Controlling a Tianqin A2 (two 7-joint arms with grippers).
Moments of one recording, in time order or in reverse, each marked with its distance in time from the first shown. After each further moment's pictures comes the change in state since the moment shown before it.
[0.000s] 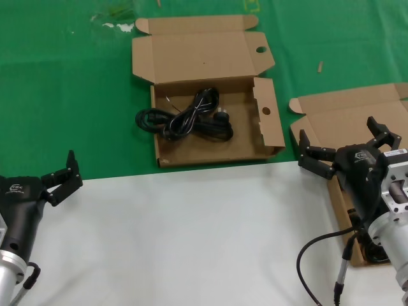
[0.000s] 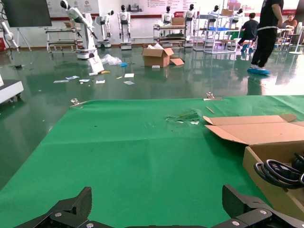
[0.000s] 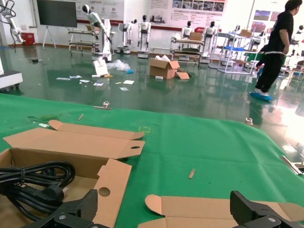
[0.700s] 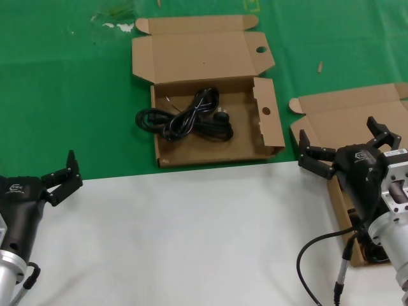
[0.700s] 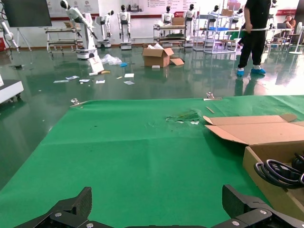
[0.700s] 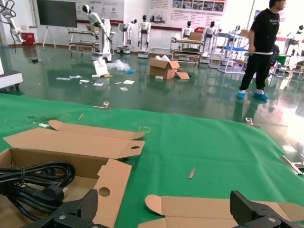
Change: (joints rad) left arm 0.000 0.000 0.000 0.000 0.000 0.000 0.000; right arm 0.000 0.000 0.000 0.000 0.000 0.000 0.000
